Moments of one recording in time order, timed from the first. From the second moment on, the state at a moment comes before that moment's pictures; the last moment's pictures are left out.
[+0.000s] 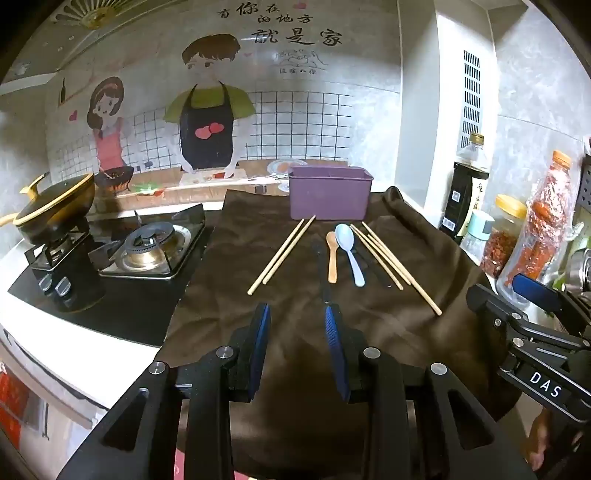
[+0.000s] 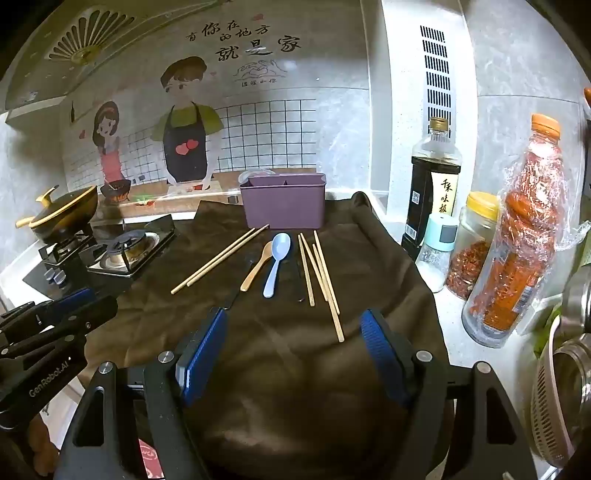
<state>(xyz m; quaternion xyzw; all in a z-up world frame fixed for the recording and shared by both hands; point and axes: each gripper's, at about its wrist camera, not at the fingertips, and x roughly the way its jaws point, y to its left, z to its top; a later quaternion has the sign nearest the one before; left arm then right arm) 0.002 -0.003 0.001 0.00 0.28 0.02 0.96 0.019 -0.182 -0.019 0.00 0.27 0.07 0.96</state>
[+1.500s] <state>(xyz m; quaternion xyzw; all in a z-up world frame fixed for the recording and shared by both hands) -0.001 0.002 -0.015 -0.01 0.29 0.00 0.96 0.018 -0.182 -0.018 0.00 0.27 0.07 0.96</state>
